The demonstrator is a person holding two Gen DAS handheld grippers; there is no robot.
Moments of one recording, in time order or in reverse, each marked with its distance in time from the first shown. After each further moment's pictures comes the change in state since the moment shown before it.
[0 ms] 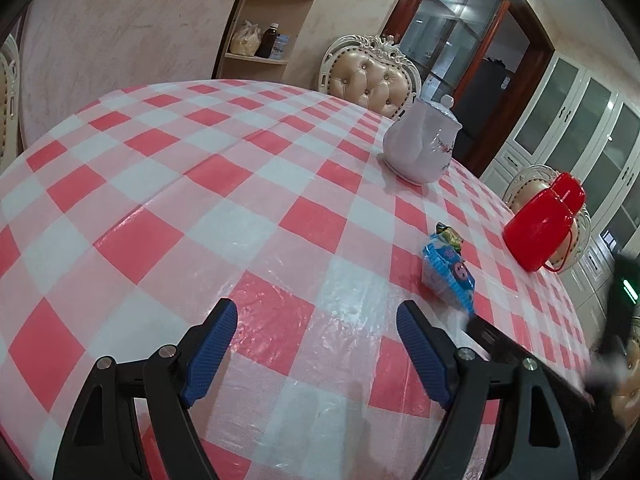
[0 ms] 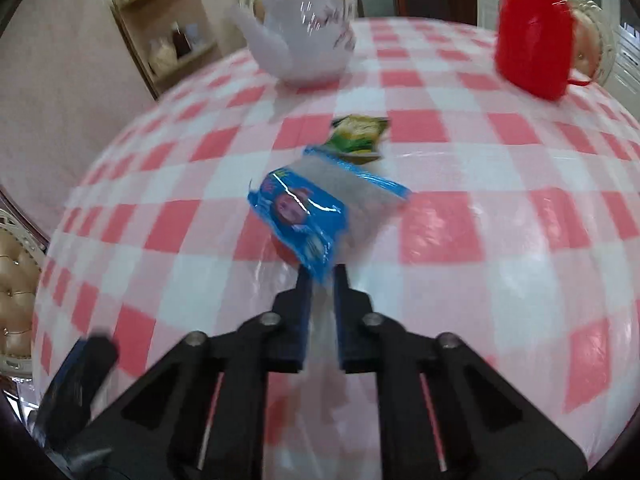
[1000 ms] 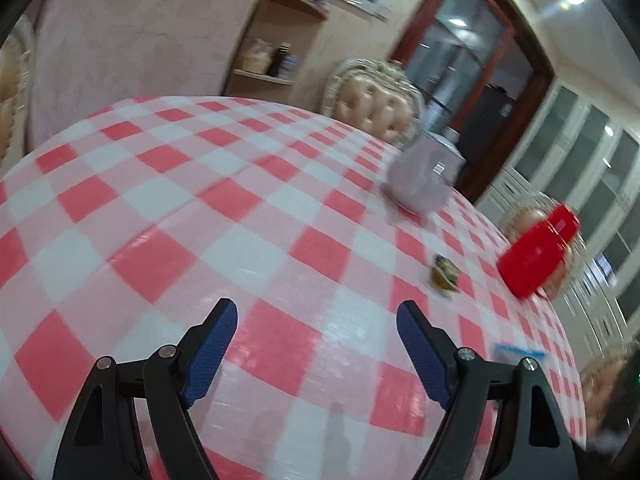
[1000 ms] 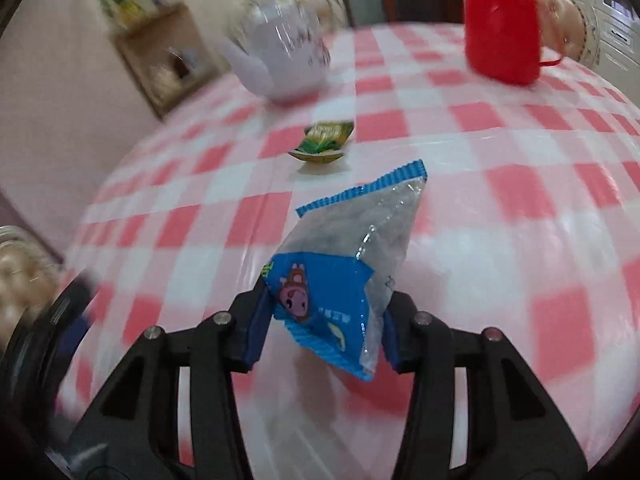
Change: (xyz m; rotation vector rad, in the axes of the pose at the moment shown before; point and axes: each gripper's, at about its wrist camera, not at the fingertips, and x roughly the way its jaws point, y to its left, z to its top) left arm -0.012 0.007 0.007 -0.026 -0.078 -0.041; right arm -0.052 -0.047 -0.033 0.077 -0.061 0.094
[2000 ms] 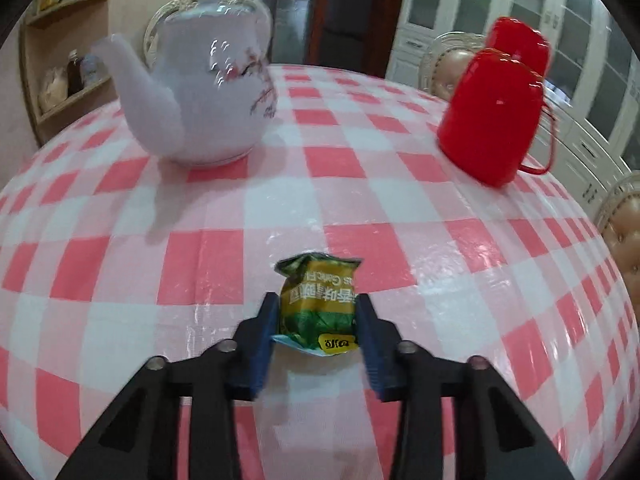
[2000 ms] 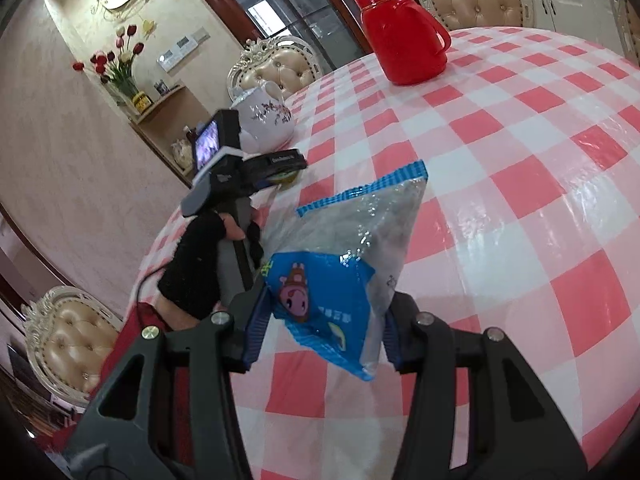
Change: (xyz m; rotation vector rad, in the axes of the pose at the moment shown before) left arm 0.188 -0.189 0.013 0.546 0.271 -0.127; right arm -0.088 -0.068 -0.041 0.222 -0.095 0.093
